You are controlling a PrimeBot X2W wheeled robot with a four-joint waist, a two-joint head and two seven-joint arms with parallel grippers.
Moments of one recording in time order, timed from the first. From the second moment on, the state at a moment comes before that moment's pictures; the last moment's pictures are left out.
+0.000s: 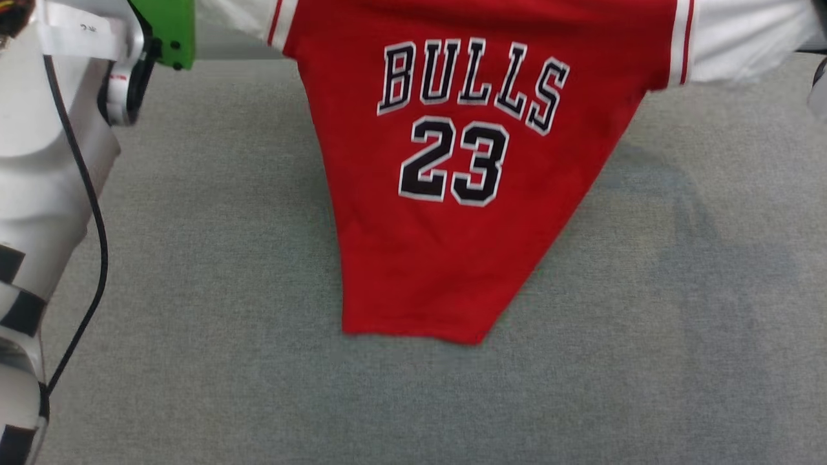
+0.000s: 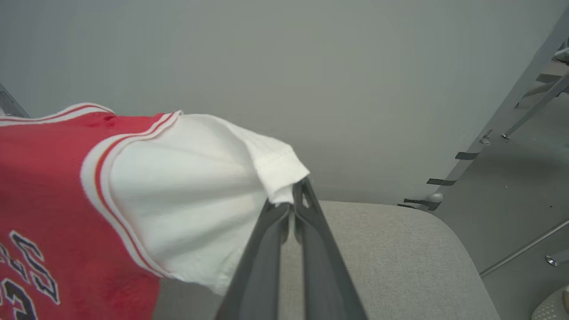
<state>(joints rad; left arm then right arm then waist) -1.28 0.49 -0.84 0.80 -0.73 0.13 0.10 -0.85 -0.42 0.03 0.39 0.39 0.13 0.40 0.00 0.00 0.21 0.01</state>
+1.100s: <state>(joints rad) -1.66 0.44 -0.71 1.05 -0.75 0.12 -0.19 -1.63 -0.38 0.23 0.92 0.37 0.13 0.09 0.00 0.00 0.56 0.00</state>
